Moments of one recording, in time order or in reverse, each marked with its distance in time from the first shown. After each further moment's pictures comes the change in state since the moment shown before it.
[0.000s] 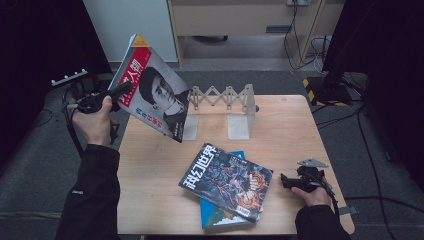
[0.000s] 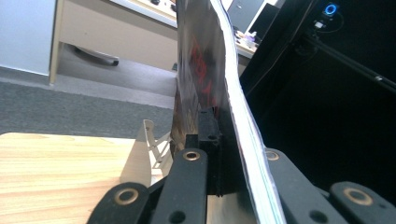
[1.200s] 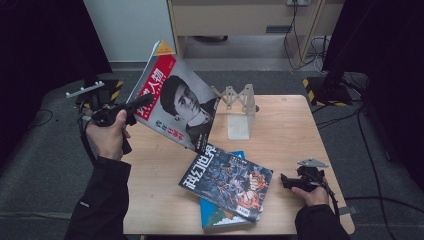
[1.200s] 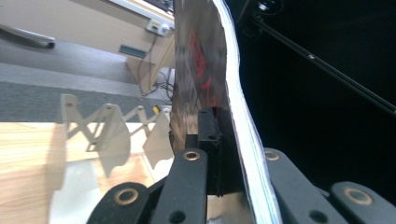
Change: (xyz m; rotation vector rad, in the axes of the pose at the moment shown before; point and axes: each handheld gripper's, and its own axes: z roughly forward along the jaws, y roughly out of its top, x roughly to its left) left arm -0.036 -0.027 -0.007 0.059 -0.202 -0.016; right arm 0.000 0.000 0.000 0.002 0.003 -0.002
